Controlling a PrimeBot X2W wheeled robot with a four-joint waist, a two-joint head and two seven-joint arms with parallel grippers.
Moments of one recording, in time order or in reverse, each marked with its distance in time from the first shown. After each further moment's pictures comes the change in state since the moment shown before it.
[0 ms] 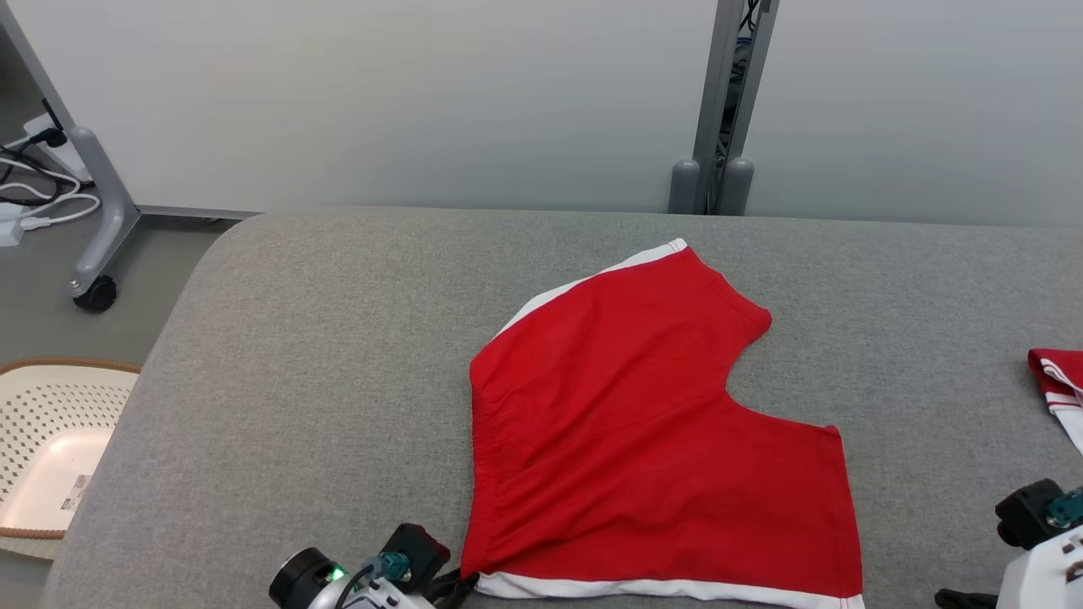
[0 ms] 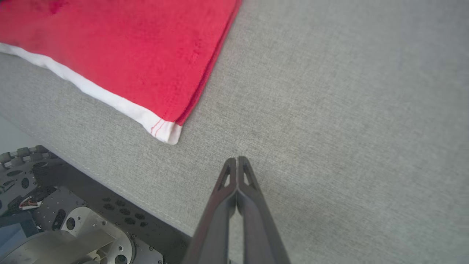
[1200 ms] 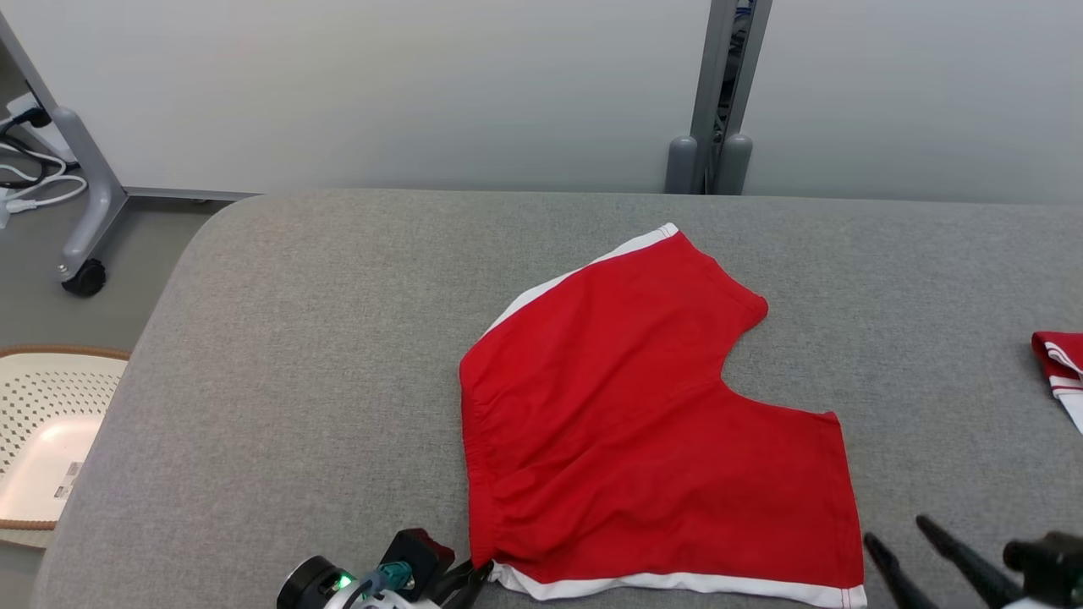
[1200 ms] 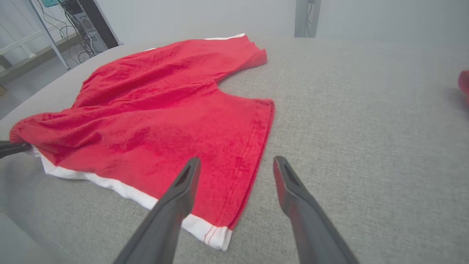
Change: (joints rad) left arm 0.056 0.049 0.043 -0.193 0.003 0.138 -0.017; right arm 0.416 0.298 -0.679 -0.074 -0.452 0.000 -0.420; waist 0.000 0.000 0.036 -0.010
